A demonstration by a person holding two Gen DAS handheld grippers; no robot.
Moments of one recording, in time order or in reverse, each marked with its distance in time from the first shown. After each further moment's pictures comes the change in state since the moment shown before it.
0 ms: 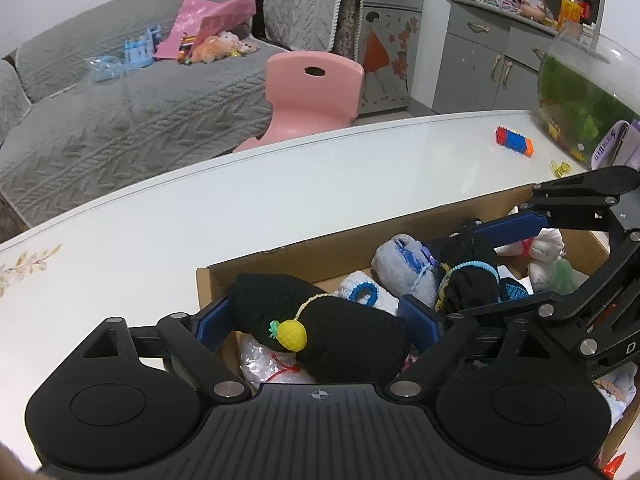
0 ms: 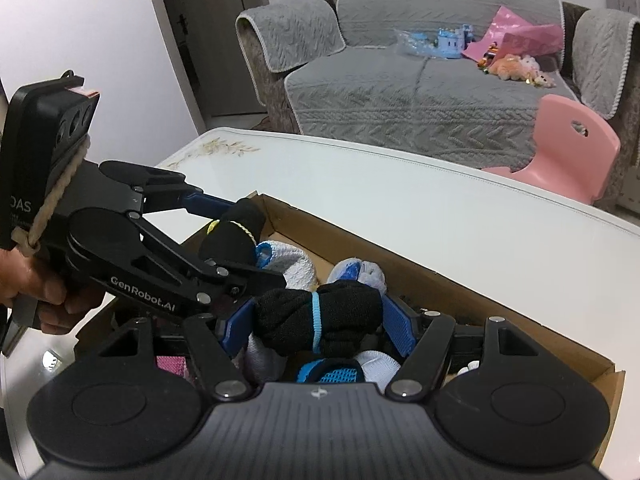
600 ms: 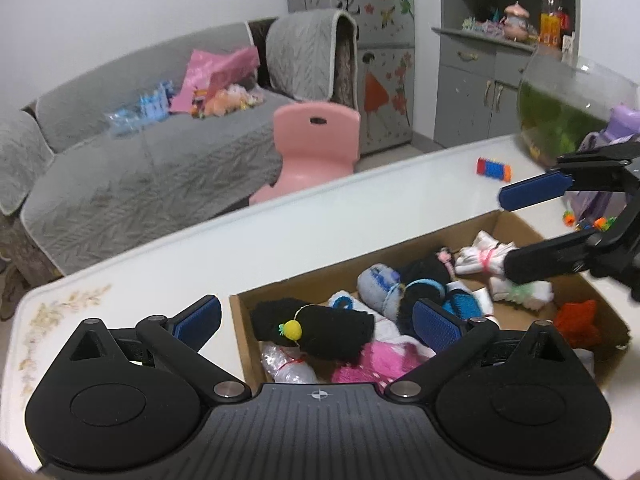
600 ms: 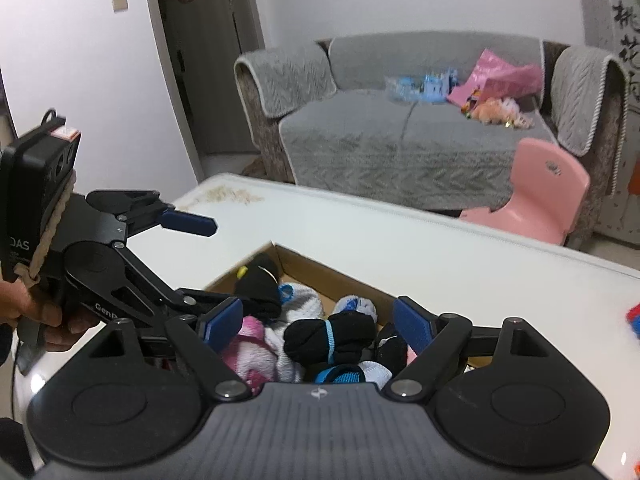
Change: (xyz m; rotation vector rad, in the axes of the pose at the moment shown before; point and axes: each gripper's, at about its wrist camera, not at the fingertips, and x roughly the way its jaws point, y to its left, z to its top) left arm -0.083 -0.026 -0.006 0.063 -0.137 0.067; right arm -0.073 0.018 0.003 0.008 -0.158 -0.041
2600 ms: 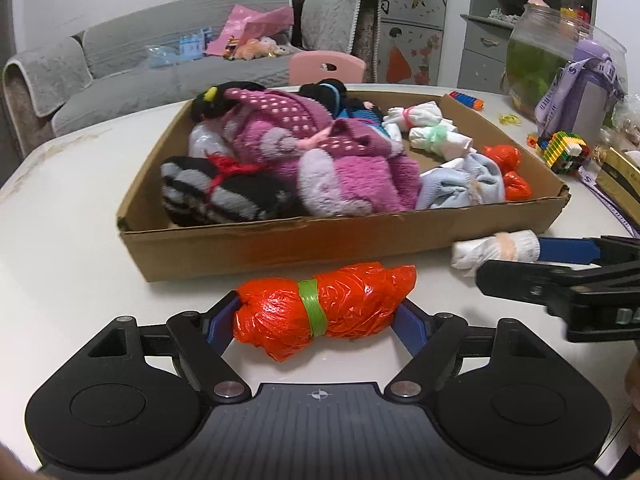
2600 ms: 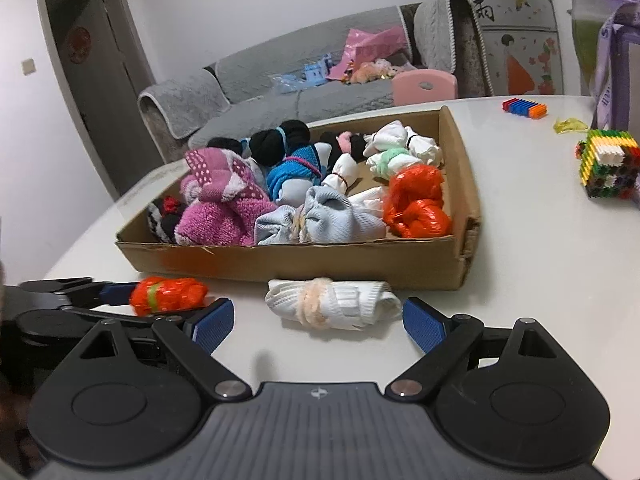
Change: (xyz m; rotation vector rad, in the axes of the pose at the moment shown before) left arm -0.036 -0.114 -0.154 -0.183 0.059 0.071; right arm -0.027 0.054 -0.180 0.304 -0.064 -0.277
